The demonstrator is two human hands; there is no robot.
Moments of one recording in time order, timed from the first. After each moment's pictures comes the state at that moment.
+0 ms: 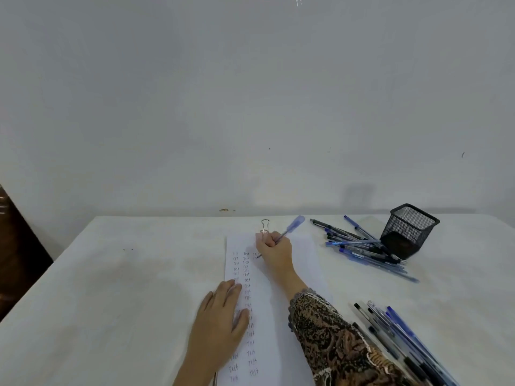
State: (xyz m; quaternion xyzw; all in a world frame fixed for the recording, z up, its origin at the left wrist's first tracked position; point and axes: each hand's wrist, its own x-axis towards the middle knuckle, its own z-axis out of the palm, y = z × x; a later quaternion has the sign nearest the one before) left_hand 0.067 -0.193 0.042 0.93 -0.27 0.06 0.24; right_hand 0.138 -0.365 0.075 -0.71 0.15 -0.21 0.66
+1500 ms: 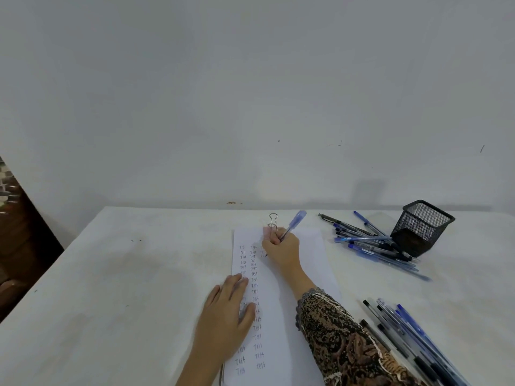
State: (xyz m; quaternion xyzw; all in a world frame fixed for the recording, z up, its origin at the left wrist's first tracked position) left_hand 0.061 -0.191 0.049 0.93 -0.25 0.06 0.25; right_hand 0.136 -0.366 0.071 -0.76 0.11 -0.25 0.59
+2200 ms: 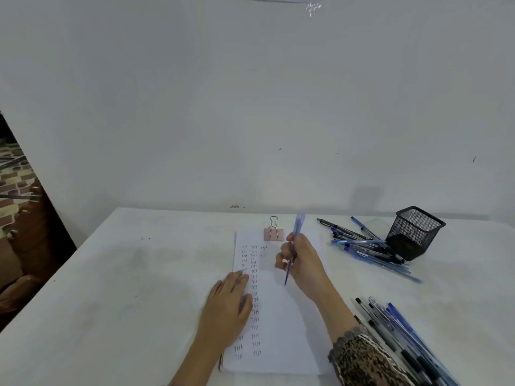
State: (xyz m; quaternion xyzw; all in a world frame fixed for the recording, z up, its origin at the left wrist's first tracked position) left_hand 0.060 -0.195 0.045 0.93 -0.26 0.10 0.26; right_hand 0.062 -0.381 0.108 -0.52 0.05 -0.08 0.85
